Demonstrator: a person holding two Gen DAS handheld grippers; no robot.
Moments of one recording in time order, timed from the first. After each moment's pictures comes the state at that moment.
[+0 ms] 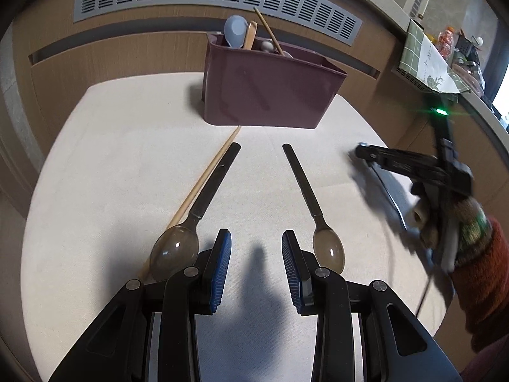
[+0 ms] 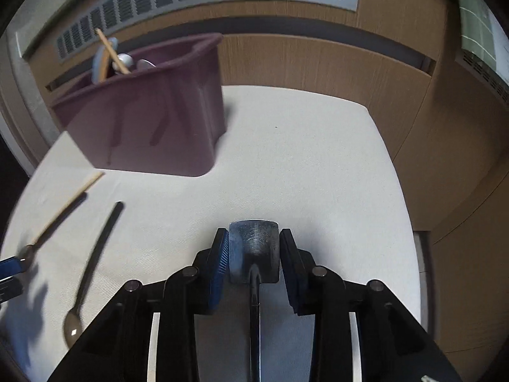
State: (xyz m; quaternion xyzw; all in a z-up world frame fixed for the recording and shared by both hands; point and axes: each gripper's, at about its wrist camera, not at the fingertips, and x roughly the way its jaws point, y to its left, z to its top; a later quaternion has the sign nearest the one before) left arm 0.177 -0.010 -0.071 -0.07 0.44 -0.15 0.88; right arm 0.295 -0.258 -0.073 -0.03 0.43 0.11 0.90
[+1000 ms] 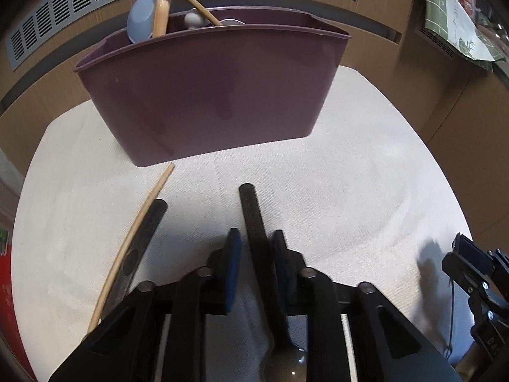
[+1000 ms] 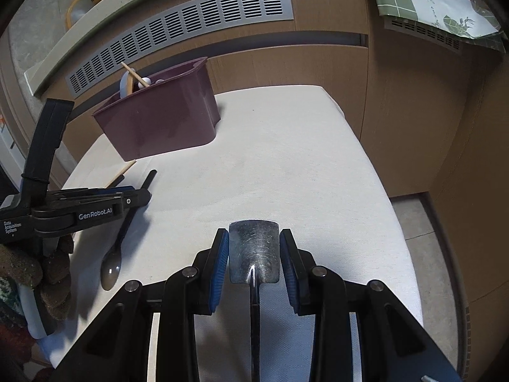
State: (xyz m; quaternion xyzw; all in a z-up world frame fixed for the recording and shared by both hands) left arm 0.274 -0.111 -0.091 0.01 0.48 -0.10 0.87; right arm 0.195 -0.291 -0.065 0.05 0.39 0.09 0.91
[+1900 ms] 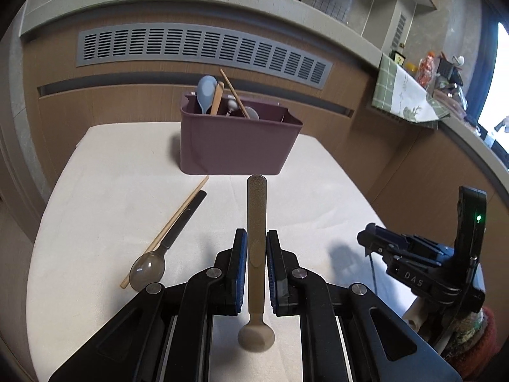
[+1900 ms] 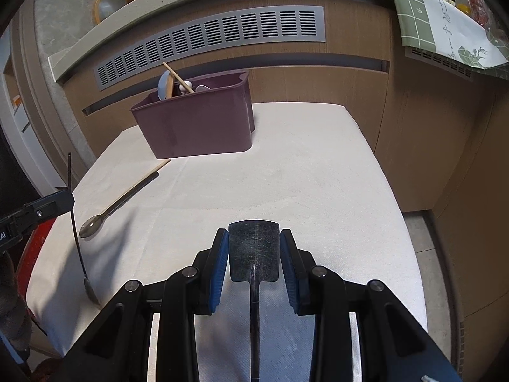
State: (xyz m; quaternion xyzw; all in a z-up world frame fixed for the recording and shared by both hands) left arm 0.136 -0.031 -0.010 -0.09 0.35 -0.15 0.92; right arm 0.167 -0.262 -0.039 0.02 0.37 0.11 0.92
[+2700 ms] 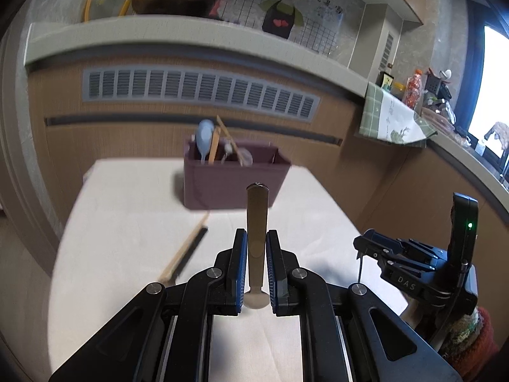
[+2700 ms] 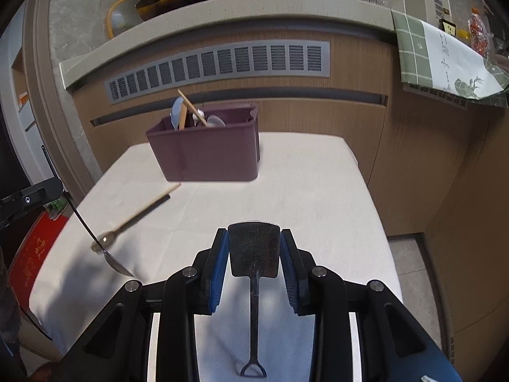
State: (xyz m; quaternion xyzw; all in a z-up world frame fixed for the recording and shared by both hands) left arm 0.122 -0.020 0.042 -0.09 0.29 -0.15 0.94; right arm 0.157 -0.256 0.003 0.00 0.32 0.12 0.94
